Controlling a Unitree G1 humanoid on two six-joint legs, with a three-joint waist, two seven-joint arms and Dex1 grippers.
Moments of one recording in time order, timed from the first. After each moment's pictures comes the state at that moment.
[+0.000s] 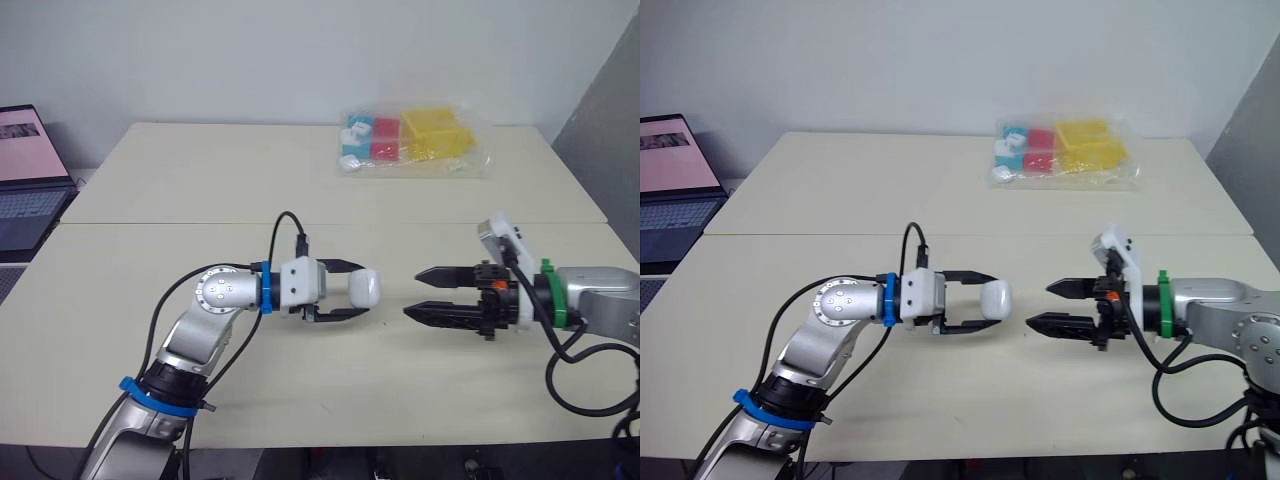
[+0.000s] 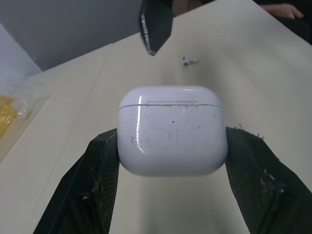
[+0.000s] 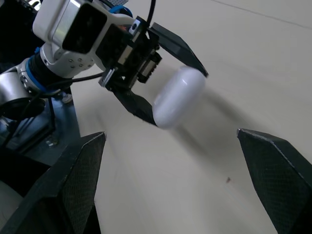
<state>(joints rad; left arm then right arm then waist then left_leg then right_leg) -0.45 0.51 -0.28 -0.04 -0.13 -0.16 -1.12 -0.44 -0.78 -0.18 -0.50 1.27 1.33 0.49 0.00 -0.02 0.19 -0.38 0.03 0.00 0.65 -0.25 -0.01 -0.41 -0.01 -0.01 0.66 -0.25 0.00</state>
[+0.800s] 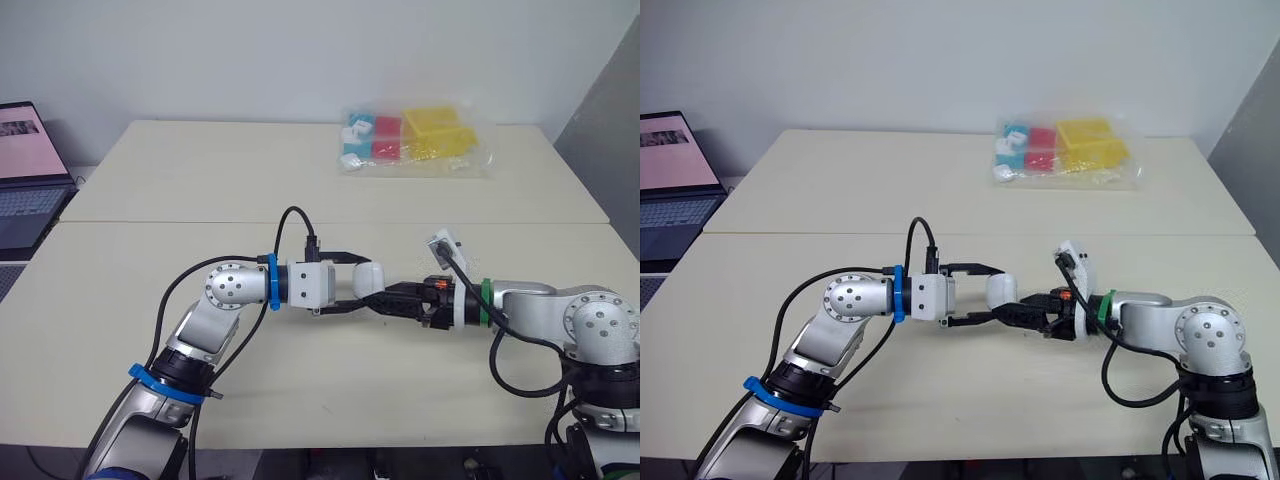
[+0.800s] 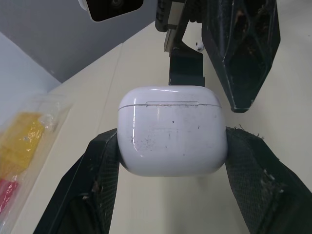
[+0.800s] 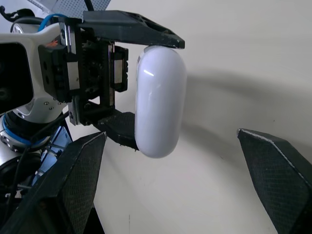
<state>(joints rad) -0.50 0.50 -0.28 0.02 -0.08 -0.26 -1.05 -0.46 -0.55 -0.09 -0.30 1.48 1.34 0.03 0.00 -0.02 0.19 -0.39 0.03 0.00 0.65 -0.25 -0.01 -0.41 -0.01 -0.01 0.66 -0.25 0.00</state>
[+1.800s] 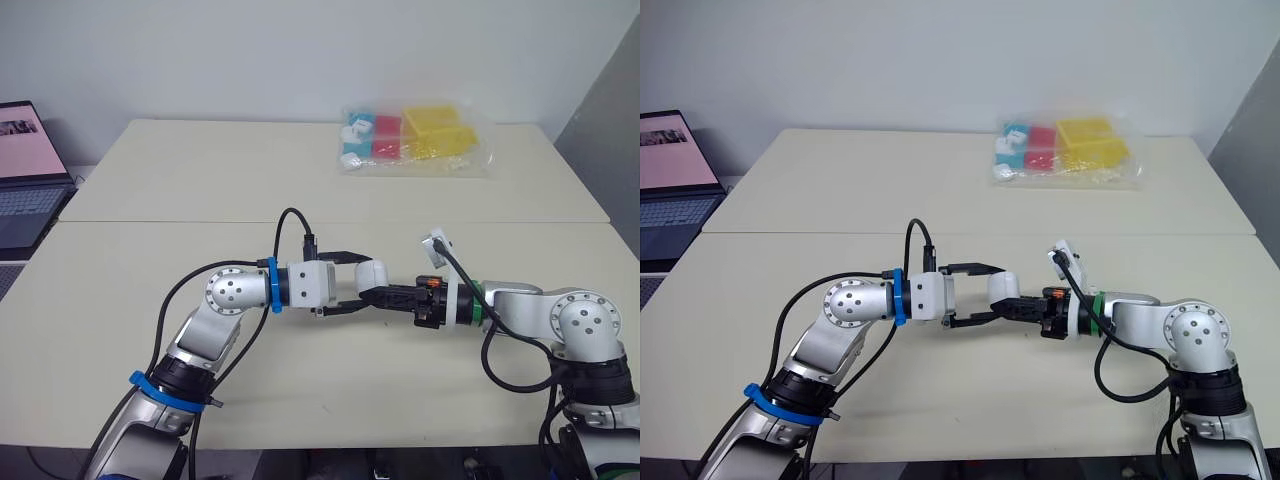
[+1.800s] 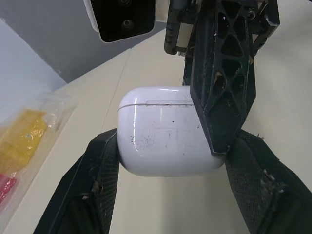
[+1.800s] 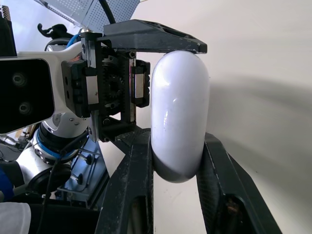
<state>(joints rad) -0.46 0.49 -0.27 -0.04 -0.12 -0.21 -1.02 -0.46 -0.52 -0.05 -0.24 1.52 1.29 0.09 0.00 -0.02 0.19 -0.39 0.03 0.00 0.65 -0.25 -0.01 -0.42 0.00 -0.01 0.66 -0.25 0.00</state>
